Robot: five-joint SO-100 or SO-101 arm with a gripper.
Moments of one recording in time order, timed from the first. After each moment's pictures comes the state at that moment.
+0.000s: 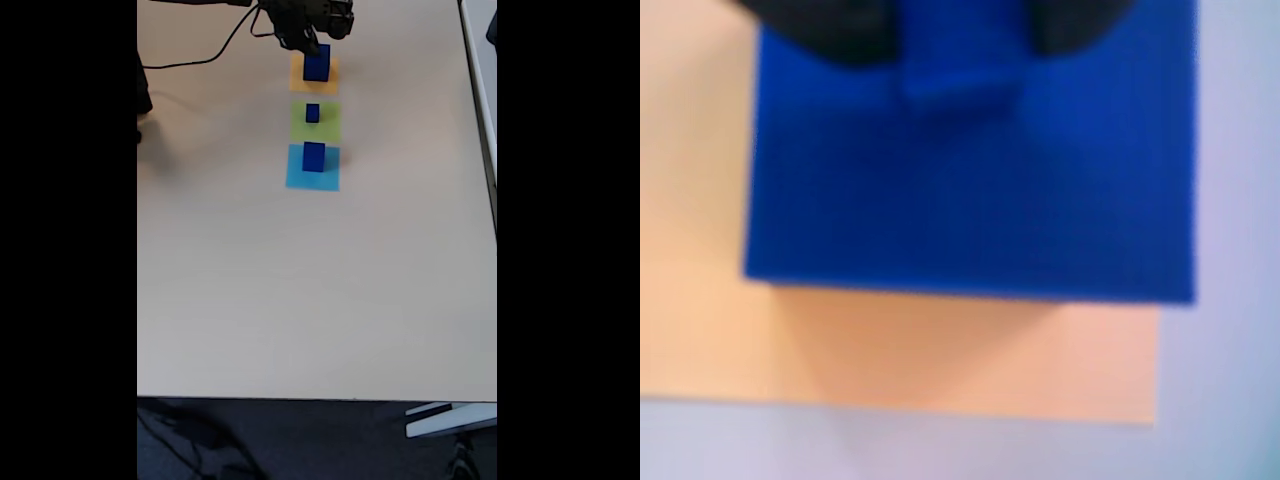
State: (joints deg) arm -19.0 79.5 96.0 36.8 107.1
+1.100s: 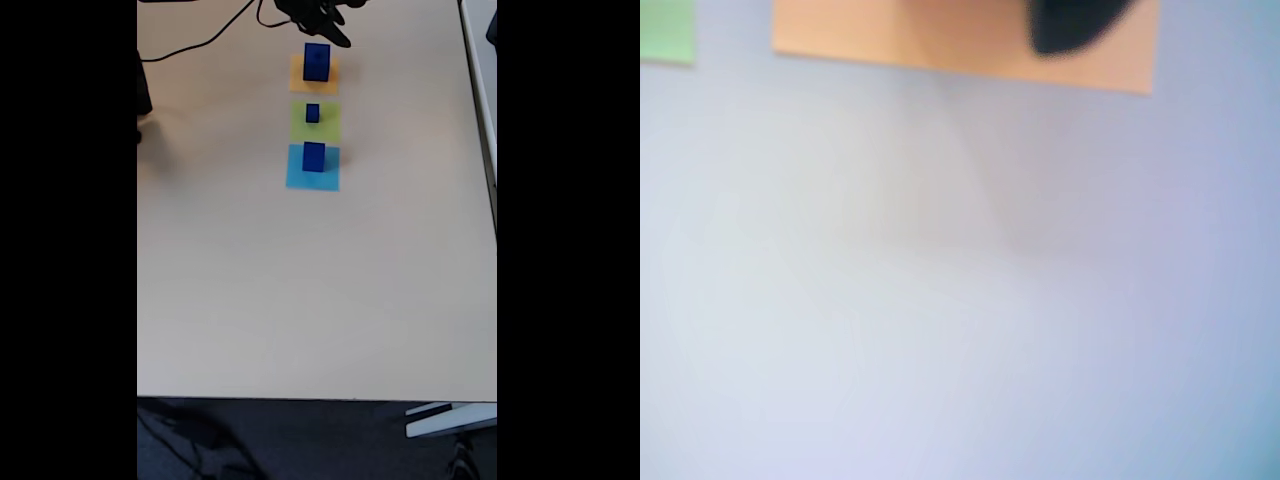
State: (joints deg) arm -13.9 85.4 91.8 33.0 97.3
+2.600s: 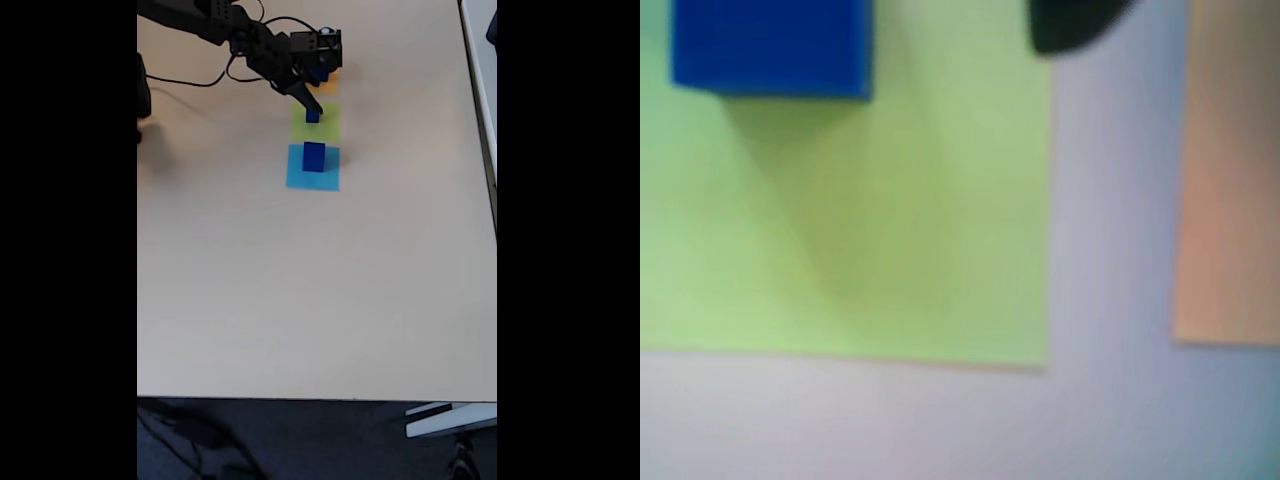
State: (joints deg) arm -6.0 91.1 124.5 10.6 91.7
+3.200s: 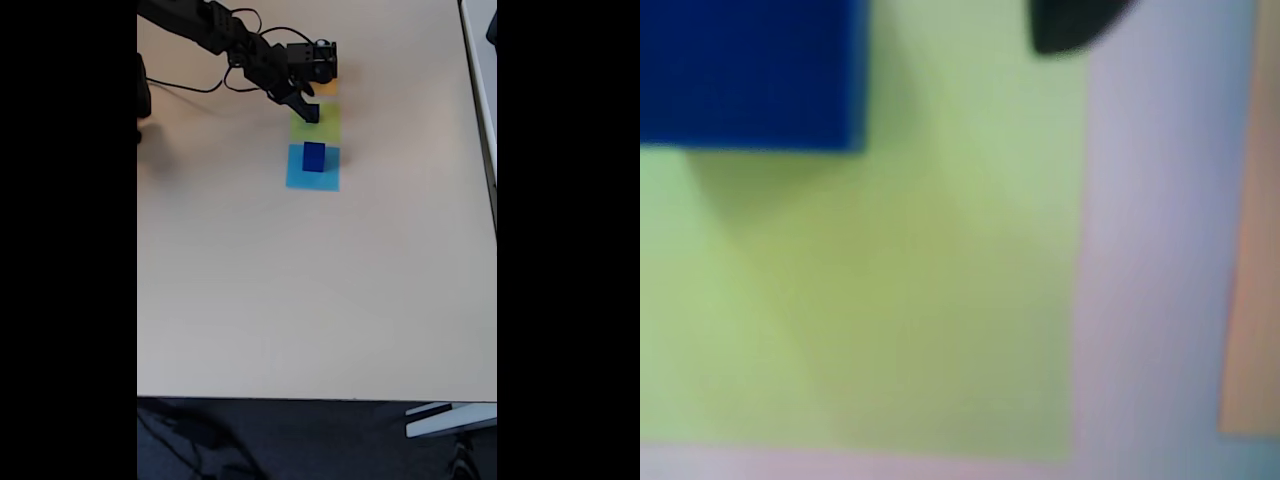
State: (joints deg) arm -6.2 86.9 127.8 3.9 92.0
